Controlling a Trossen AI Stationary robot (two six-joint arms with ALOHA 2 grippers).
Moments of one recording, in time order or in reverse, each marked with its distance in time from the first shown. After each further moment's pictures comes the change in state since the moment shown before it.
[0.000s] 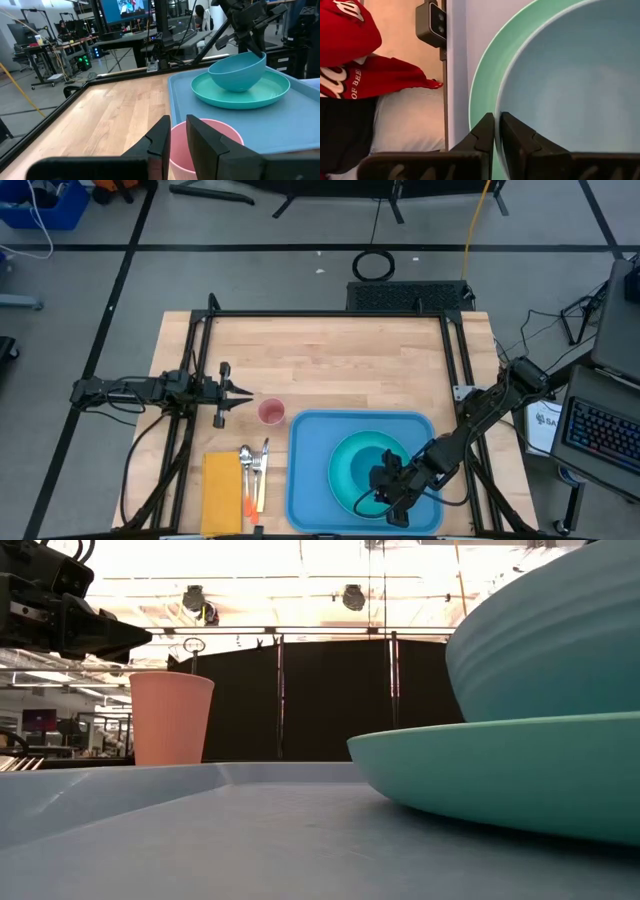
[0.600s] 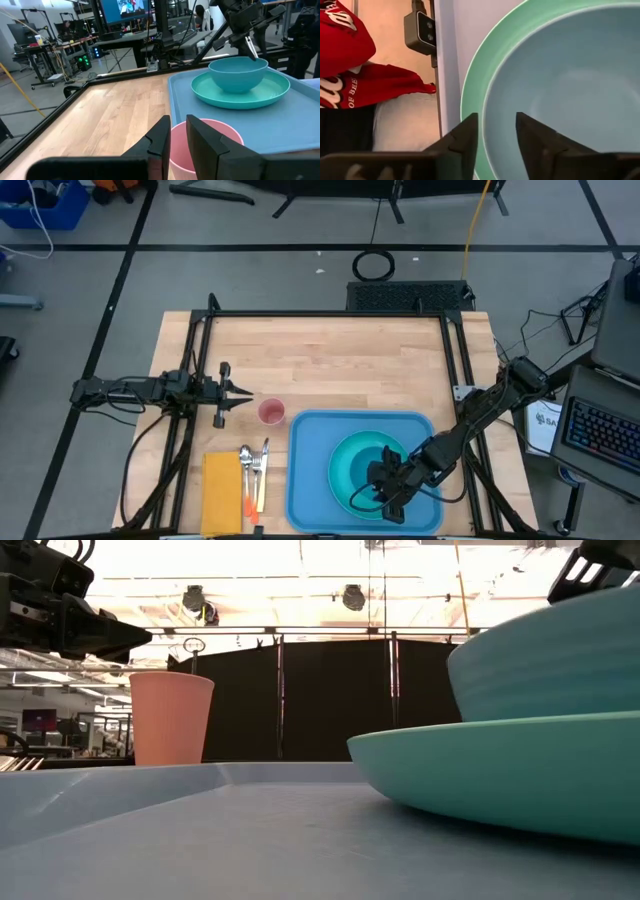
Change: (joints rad) left arm 0.000 0.000 0.000 0.000 0.000 0.000; right arm -0.025 0.000 0.000 -0.011 0.000 0.031
